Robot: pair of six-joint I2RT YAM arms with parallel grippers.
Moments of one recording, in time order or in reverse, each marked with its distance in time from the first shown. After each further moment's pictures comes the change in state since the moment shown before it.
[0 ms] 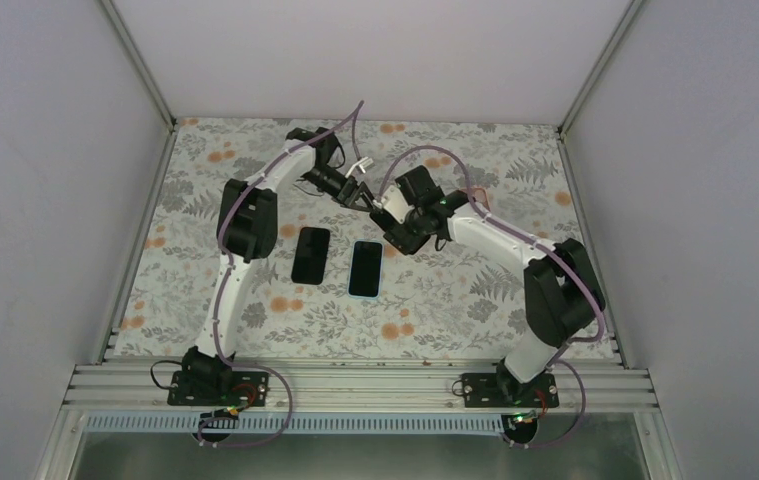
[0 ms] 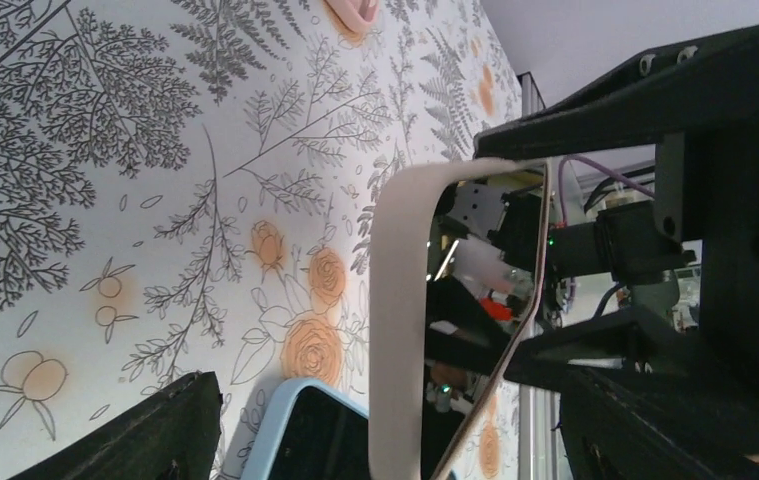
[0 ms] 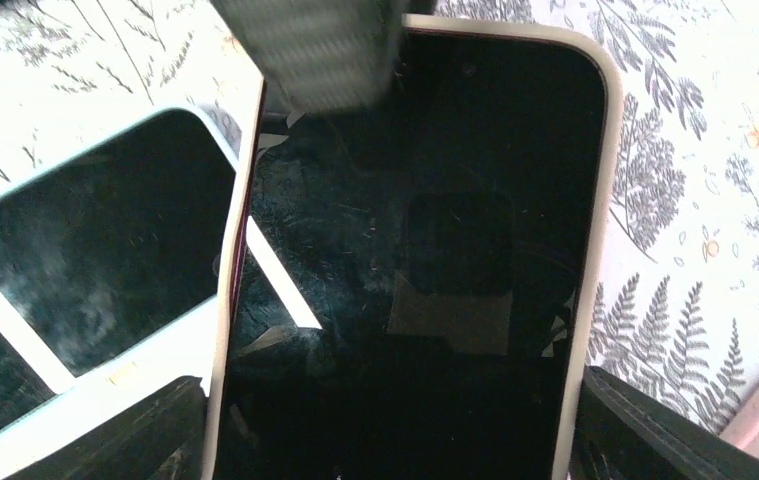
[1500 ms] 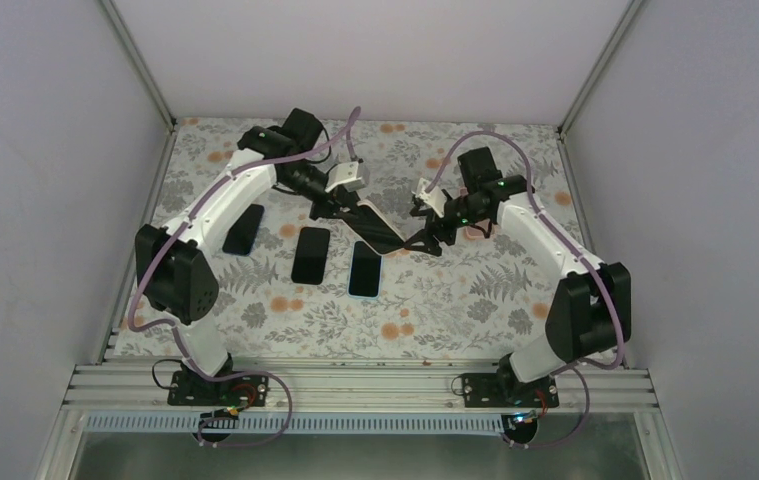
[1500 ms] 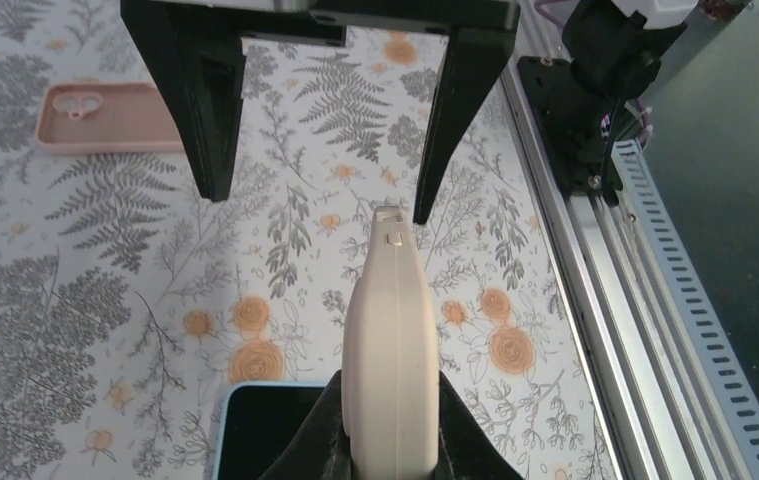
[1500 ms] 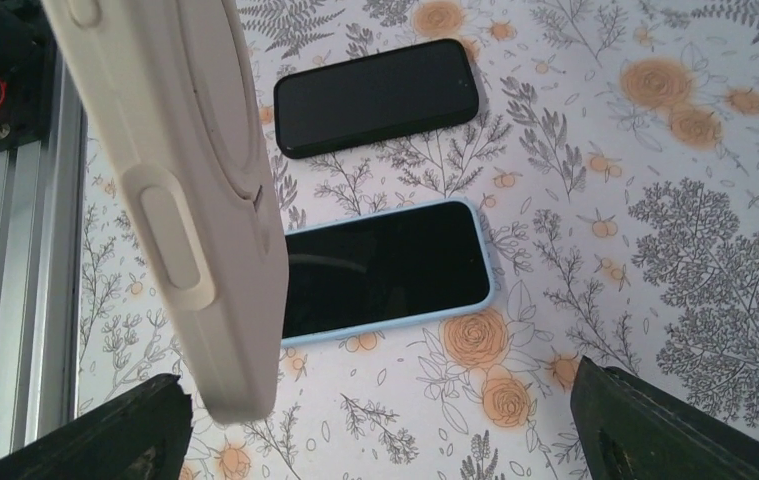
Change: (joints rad) left arm -0.090 -0.755 -0.496 0.127 -0.206 0.433; right arm -0.287 -0.136 0.046 -0.253 -0.790 -0.425
